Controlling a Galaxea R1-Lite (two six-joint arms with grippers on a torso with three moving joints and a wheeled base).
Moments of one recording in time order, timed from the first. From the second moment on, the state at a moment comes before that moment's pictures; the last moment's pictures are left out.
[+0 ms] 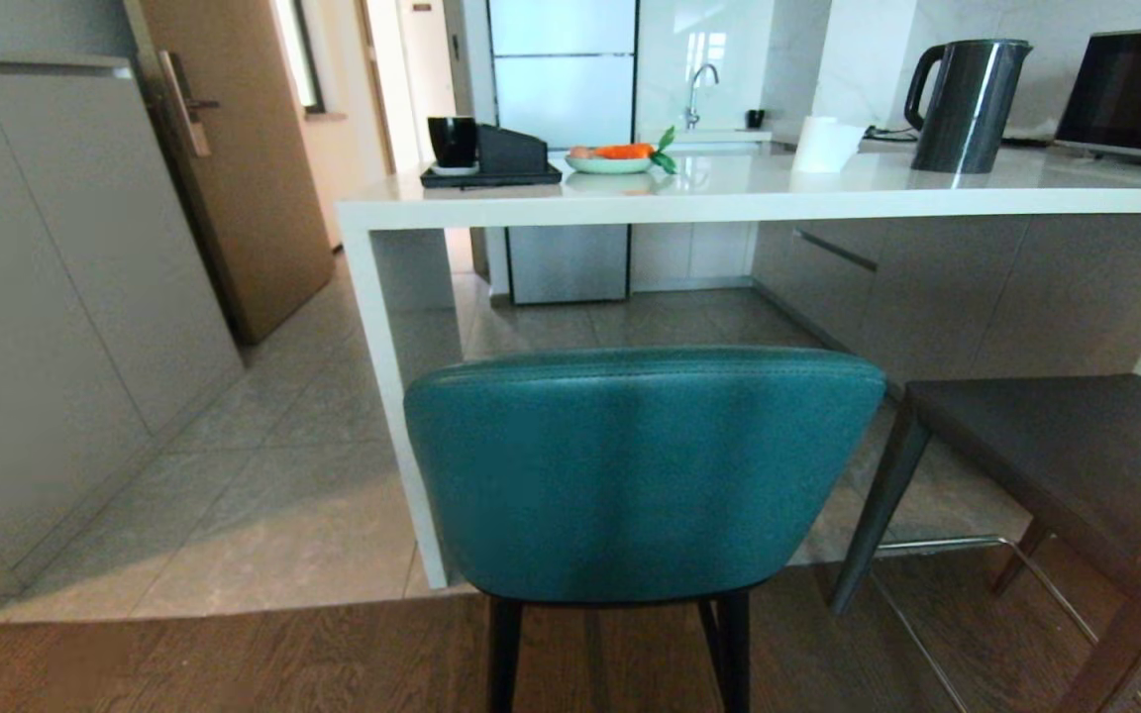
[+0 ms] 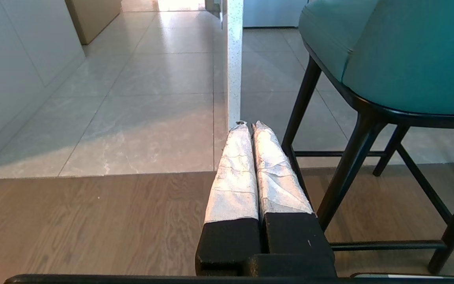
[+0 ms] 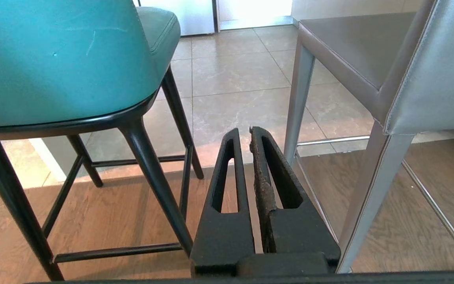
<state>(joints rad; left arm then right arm) 0.00 0.00 0.00 0.01 0.00 0.01 0.00 0.00 0.00 -0.01 0.00 0.00</state>
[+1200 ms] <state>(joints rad) -0.04 0.70 -0.26 -0.48 -0.10 -0.11 0.02 0.55 -0.27 -0.32 0.07 0.07</state>
